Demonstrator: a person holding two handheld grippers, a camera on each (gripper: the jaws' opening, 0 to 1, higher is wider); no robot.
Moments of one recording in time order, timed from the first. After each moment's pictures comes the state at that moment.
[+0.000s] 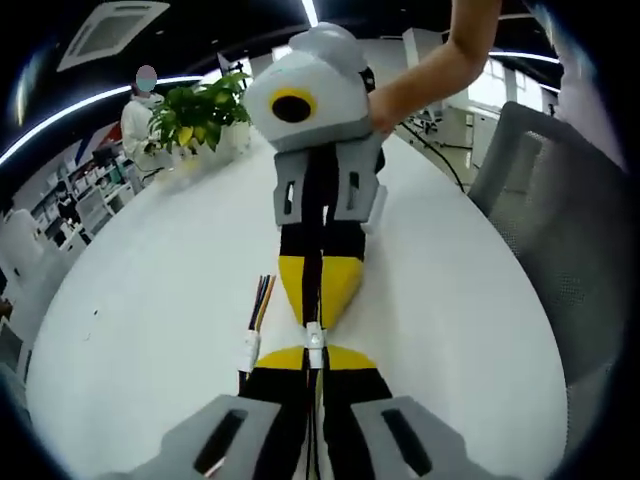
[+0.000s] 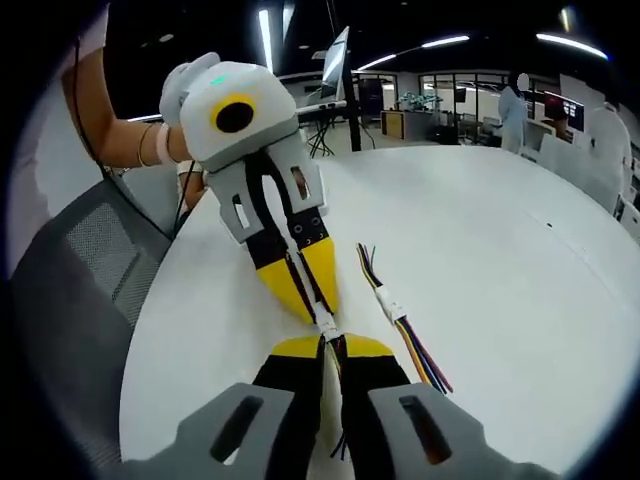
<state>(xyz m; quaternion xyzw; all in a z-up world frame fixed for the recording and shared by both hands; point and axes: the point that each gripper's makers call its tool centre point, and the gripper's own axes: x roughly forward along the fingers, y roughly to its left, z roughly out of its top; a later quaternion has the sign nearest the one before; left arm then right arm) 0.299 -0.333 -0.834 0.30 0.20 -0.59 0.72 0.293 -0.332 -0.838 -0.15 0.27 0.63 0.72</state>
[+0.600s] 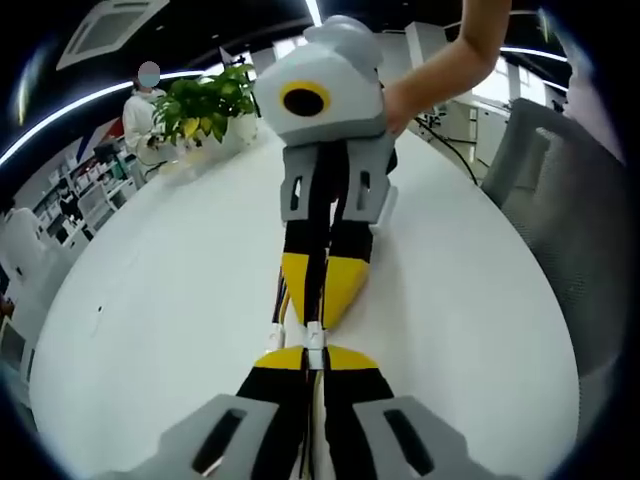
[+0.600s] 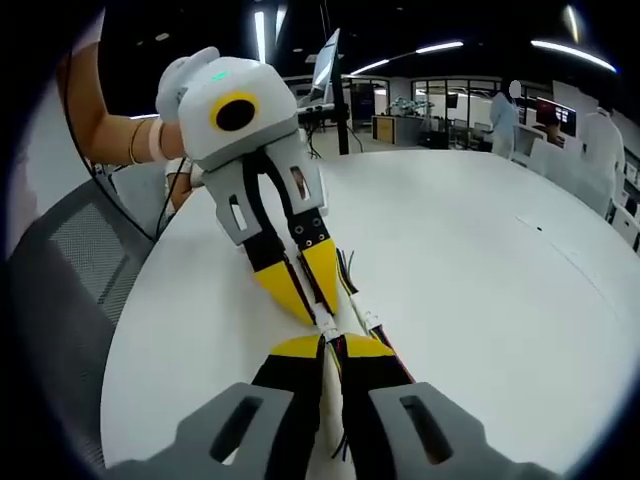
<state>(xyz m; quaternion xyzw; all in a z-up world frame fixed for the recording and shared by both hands) 0.321 -0.330 -0.840 0.31 0.21 -0.58 0.73 0.312 -0.325 -0.840 -0.15 0.25 0.61 0.73</state>
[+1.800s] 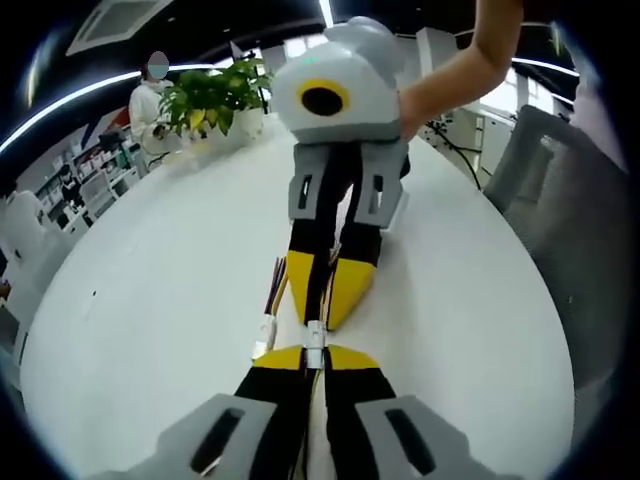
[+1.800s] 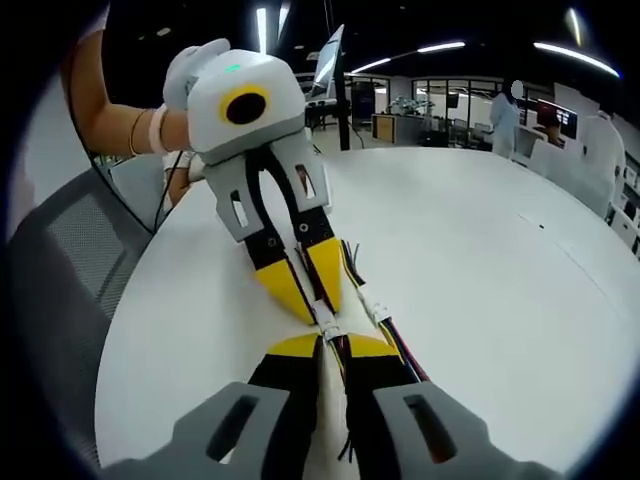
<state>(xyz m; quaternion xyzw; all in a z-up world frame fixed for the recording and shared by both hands) 0.318 -0.326 -0.846 0.28 0.23 -0.57 0.74 0.309 -0.324 -0.846 -0.16 0.25 0.61 0.74</state>
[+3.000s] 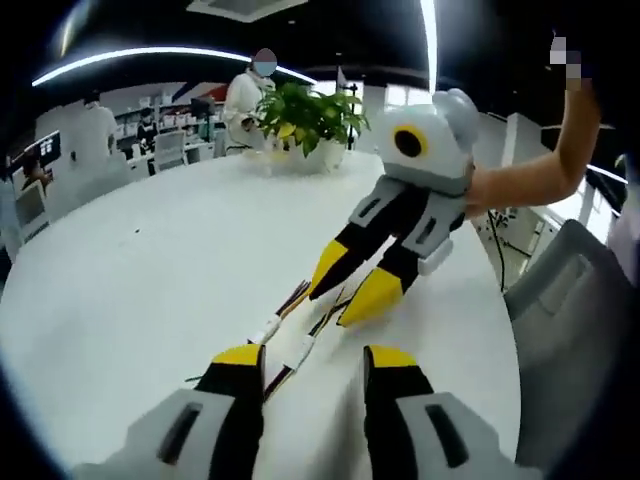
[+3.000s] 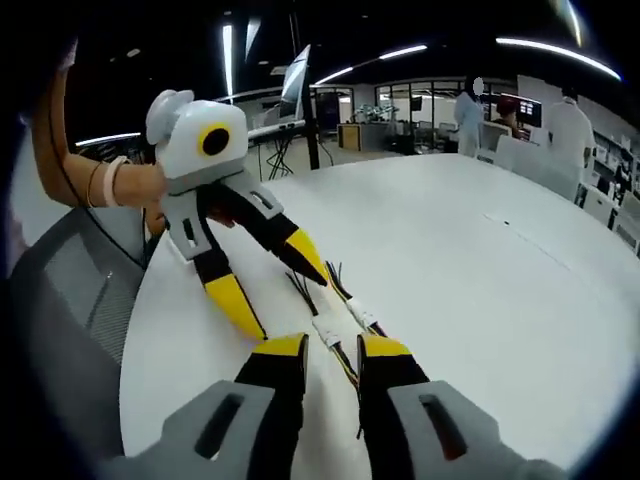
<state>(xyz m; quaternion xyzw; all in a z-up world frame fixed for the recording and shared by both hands) 0.305 -0.314 -0.805 0.08 0.24 -0.46 0.85 0.314 -0.341 -0.818 -0.12 0.25 0.55 0.79</state>
